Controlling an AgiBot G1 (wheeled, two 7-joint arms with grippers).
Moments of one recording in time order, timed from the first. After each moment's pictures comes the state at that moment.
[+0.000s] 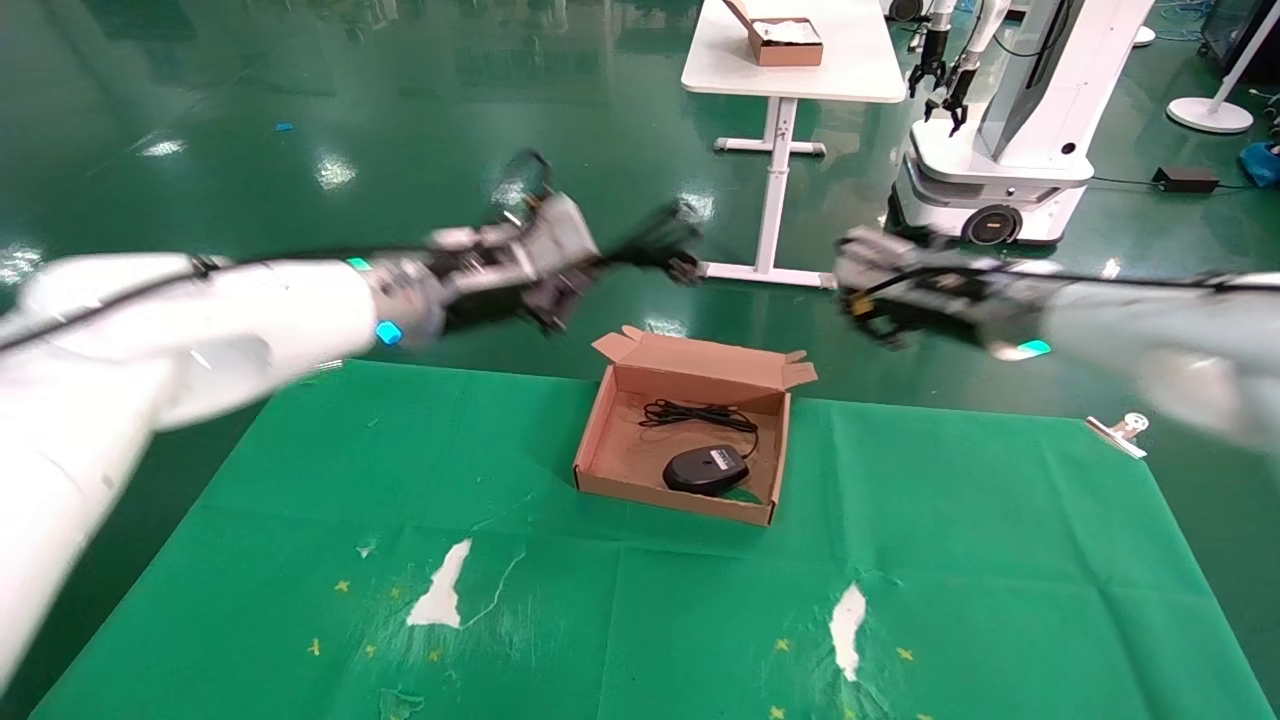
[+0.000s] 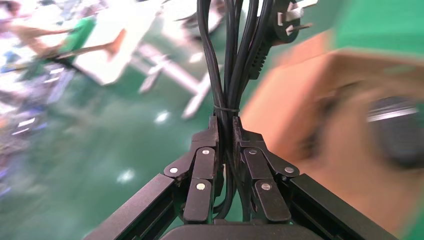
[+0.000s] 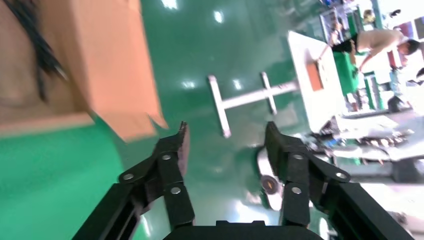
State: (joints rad) left arm -1.77 1.37 0.67 -0.21 1.44 0.78 0.40; right arm 1.82 -1.21 -0.68 0.10 -1.40 -0.66 -0.63
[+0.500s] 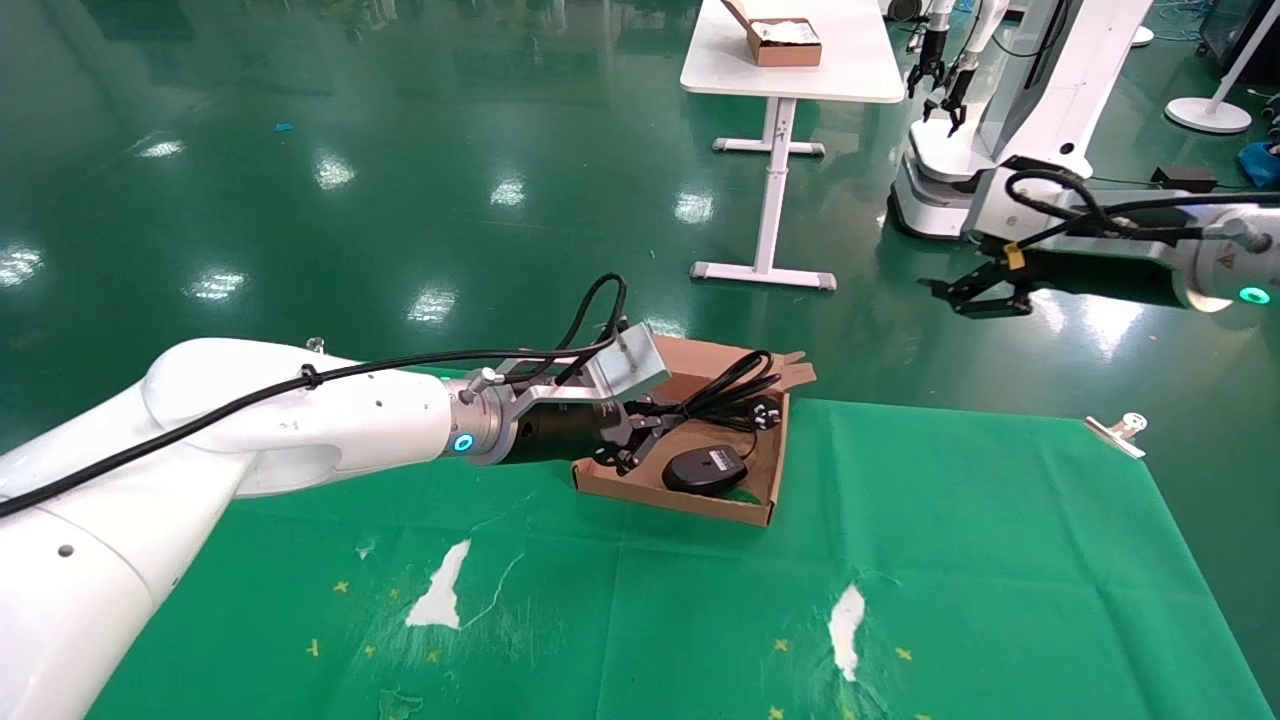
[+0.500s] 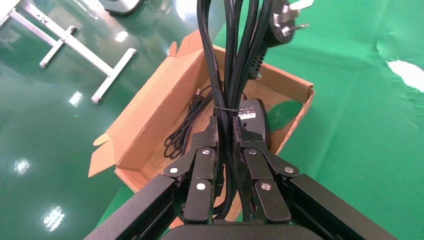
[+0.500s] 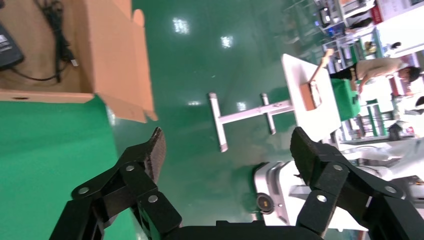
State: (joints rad) left arm -1.68 1.38 0.87 -0.37 1.41 0.84 0.06; right arm 1.92 -1.06 -0.67 0.09 -1.38 -0.90 -0.71
